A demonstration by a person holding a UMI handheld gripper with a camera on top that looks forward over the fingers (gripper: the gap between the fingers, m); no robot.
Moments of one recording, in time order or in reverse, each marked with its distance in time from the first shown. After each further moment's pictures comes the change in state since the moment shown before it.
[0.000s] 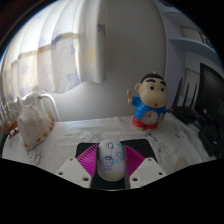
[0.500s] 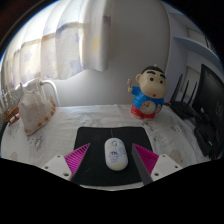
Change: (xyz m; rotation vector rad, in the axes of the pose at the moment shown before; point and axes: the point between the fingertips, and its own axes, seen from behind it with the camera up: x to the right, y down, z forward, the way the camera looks) arm 0.006 0.035 -0.031 -0.121 0.016 -0.066
